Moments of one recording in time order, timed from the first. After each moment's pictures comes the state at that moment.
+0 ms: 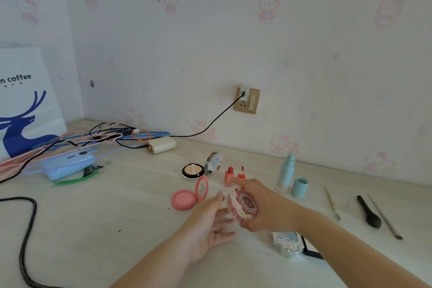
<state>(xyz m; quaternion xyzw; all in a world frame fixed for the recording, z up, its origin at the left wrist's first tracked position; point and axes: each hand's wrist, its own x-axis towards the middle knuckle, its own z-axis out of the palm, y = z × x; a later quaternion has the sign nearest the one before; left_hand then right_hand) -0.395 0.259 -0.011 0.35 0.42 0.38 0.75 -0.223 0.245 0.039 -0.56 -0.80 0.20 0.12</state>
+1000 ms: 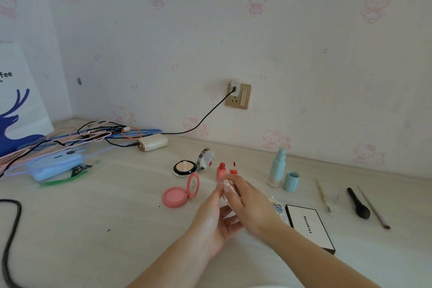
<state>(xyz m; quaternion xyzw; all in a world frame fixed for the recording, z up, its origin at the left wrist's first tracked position) -0.359 0.246 0.003 0.25 0.34 0.43 0.80 -0.250 0.243 0.007 -0.63 -0.71 0.13 0.30</state>
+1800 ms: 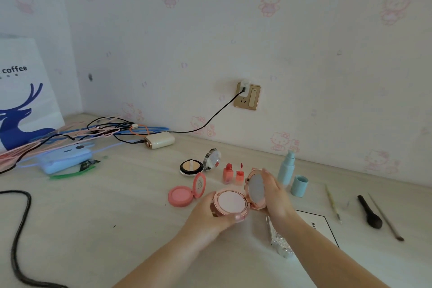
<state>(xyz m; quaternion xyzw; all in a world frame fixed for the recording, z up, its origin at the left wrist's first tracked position) -0.393 0.257 -0.022 0.62 0.43 0.39 0.53 -0.225 0.270 0.005 -0.63 -0.44 0.39 0.51</state>
